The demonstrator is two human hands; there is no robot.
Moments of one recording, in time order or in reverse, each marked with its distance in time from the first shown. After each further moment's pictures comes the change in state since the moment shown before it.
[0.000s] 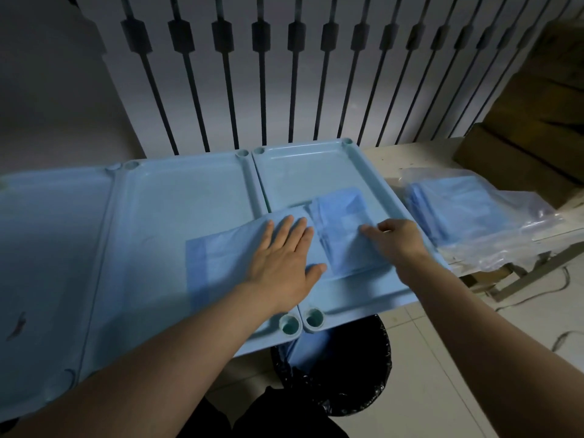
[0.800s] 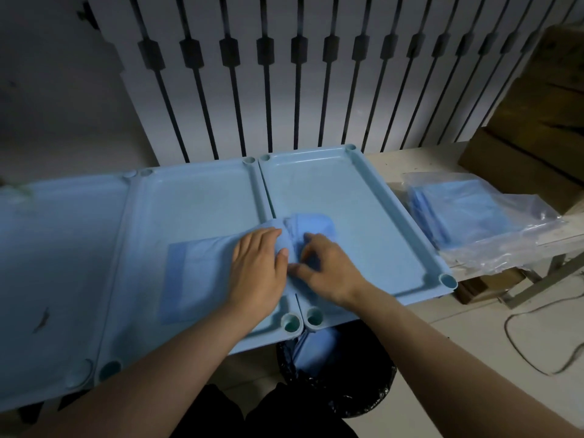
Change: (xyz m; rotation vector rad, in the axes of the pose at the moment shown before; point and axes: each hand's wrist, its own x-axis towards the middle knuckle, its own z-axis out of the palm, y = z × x) left_hand -0.026 -0.018 0.008 -0.355 0.511 -0.216; right_hand -0.064 -0.014 0.061 -0.271 -0.388 -0.518
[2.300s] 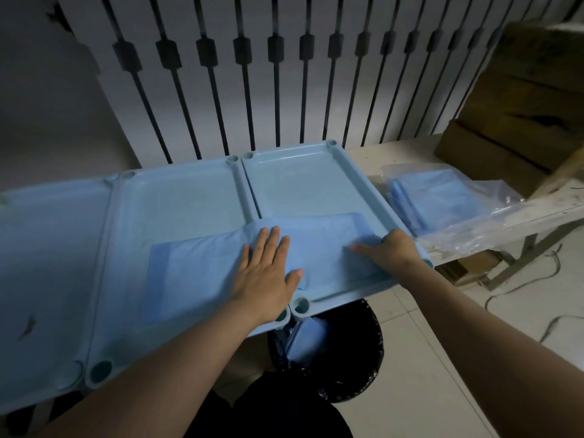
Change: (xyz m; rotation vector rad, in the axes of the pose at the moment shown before) left_hand -0.012 0.017 0.011 0.280 -0.555 0.050; right_hand -0.011 0.077 -0.076 -0.048 0.206 0.653
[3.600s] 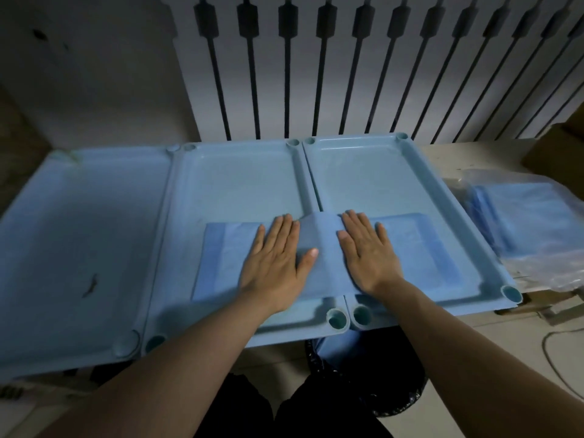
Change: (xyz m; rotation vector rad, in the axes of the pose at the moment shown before) left_hand 0.005 -0.070 0.017 -0.008 0.164 -0.140; right_hand -0.012 -0.065 0.111 -0.325 -0.095 -0.701
